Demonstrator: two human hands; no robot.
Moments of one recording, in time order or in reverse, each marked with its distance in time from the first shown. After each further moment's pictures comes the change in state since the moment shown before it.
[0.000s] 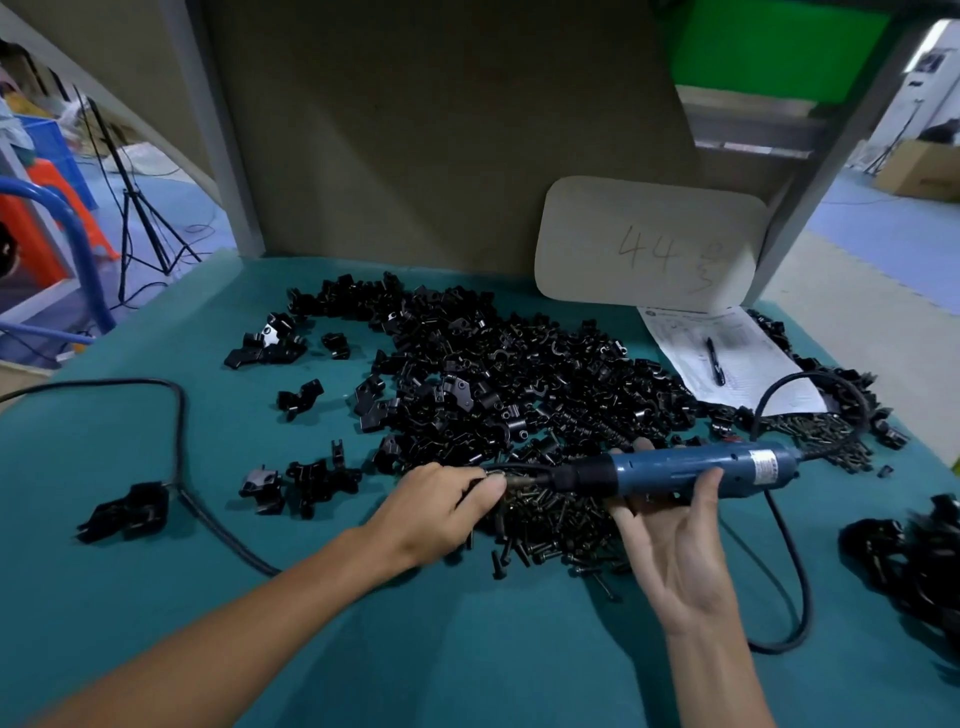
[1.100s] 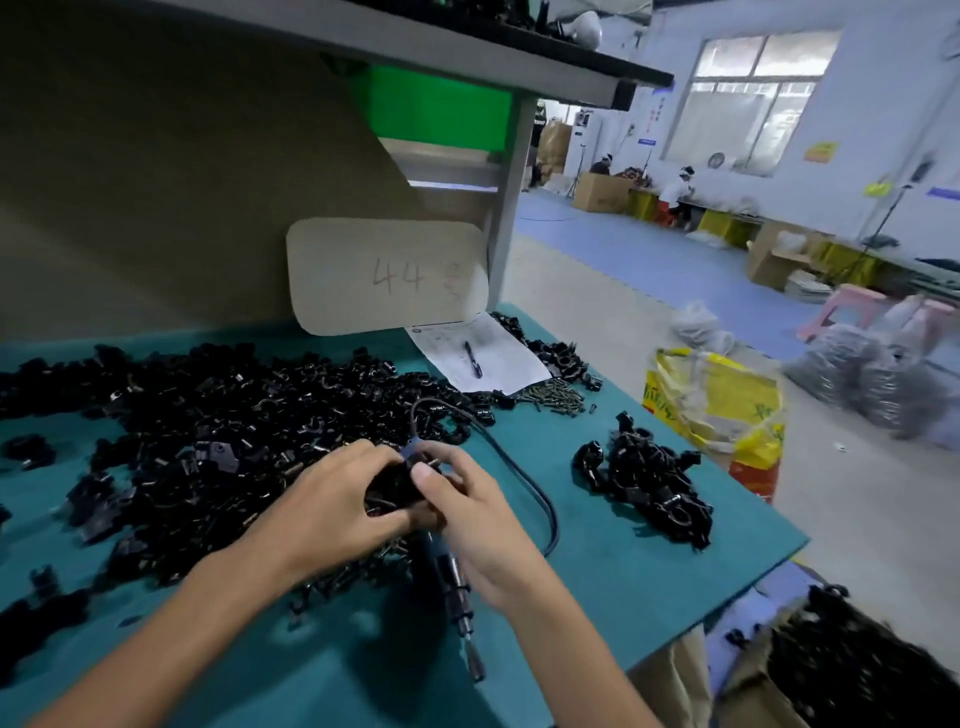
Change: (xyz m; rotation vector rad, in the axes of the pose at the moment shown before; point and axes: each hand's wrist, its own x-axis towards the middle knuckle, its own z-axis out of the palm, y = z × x) left_hand 0.062 0.107 0.014 0.096 -0.098 0.307; right_hand -0.055 -0.034 0.019 -0.777 -0.093 -0.210
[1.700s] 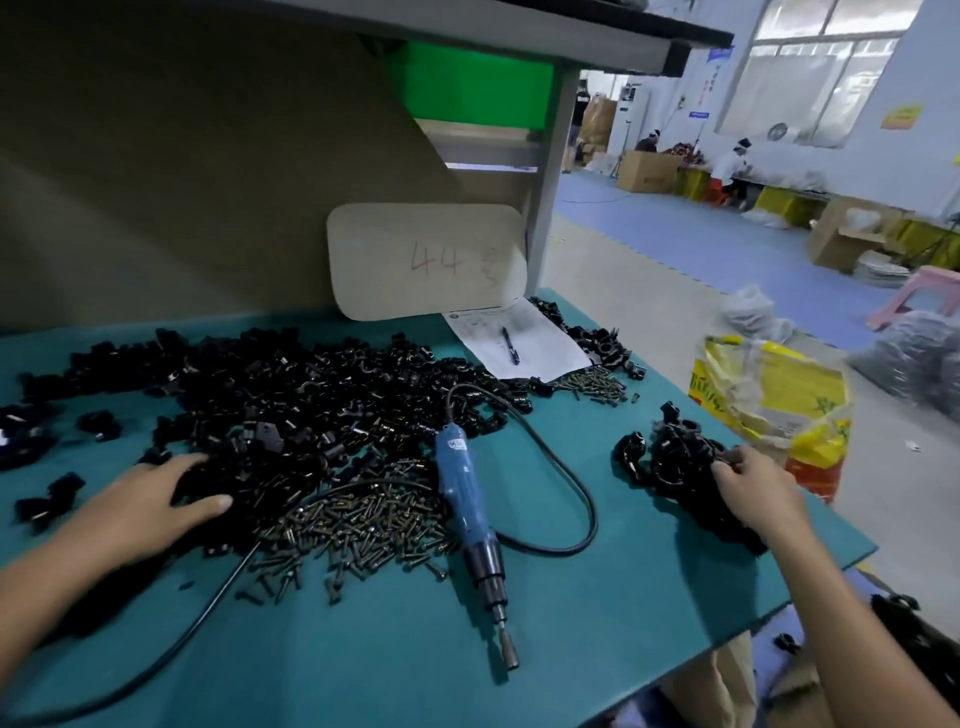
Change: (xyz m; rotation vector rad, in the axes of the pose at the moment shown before) left_hand -0.082 -0.156 -0.075 0.314 -0.242 -0.842; right_hand 0.003 -0.014 -0.269 -1.175 0.685 0.338
